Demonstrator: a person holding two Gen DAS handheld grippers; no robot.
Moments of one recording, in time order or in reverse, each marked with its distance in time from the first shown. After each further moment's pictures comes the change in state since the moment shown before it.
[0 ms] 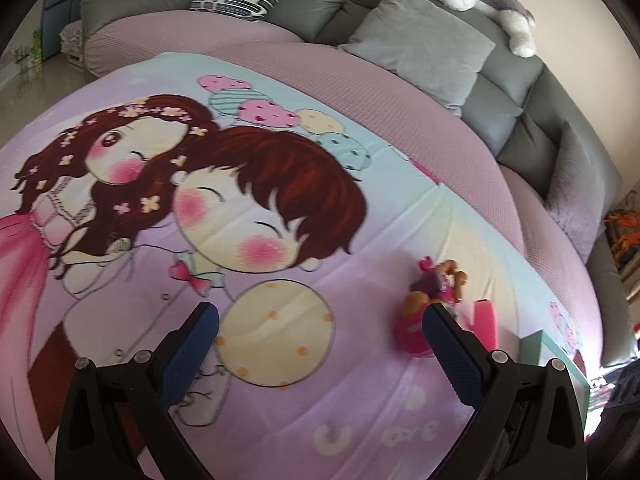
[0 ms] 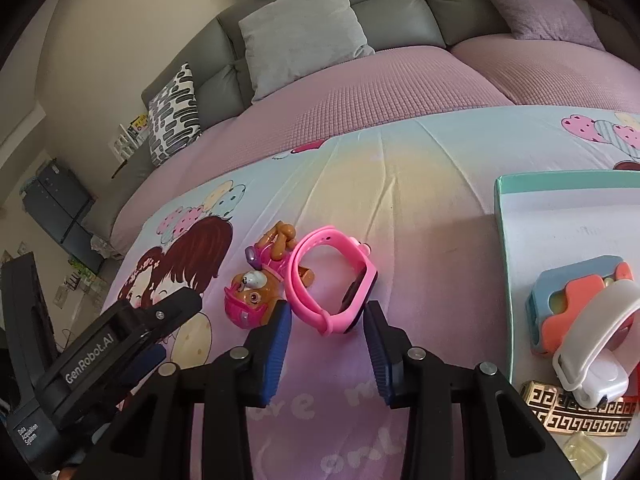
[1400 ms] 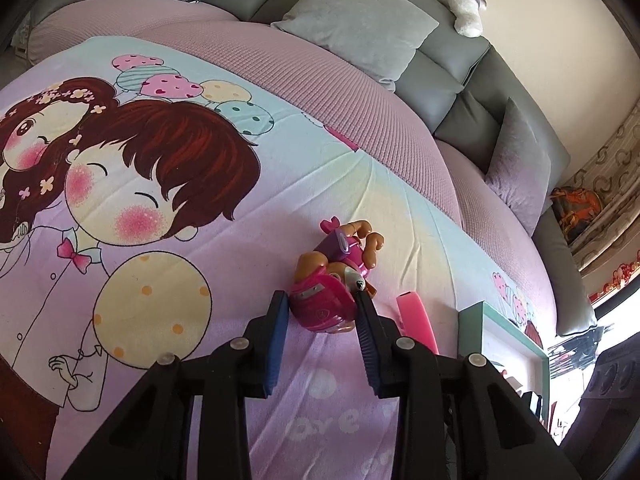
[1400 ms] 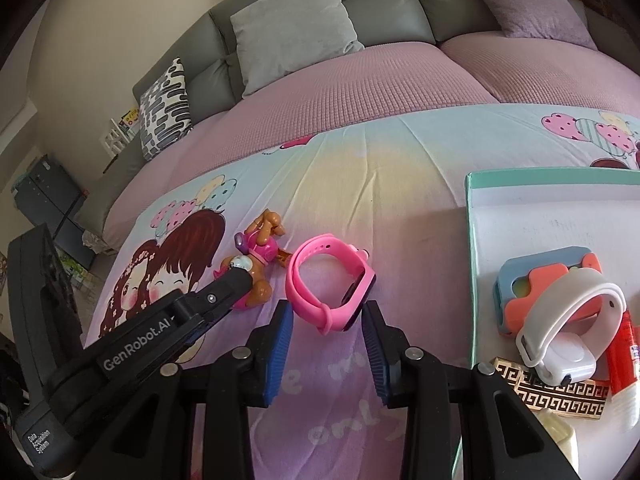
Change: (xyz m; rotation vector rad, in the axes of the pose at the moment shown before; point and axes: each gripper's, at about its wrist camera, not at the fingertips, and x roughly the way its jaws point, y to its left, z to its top) left arm 0.015 -0.036 -0.011 0.048 0.061 -0.218; right arm -0.018 -0.006 -0.001 0.009 0.024 -0.031
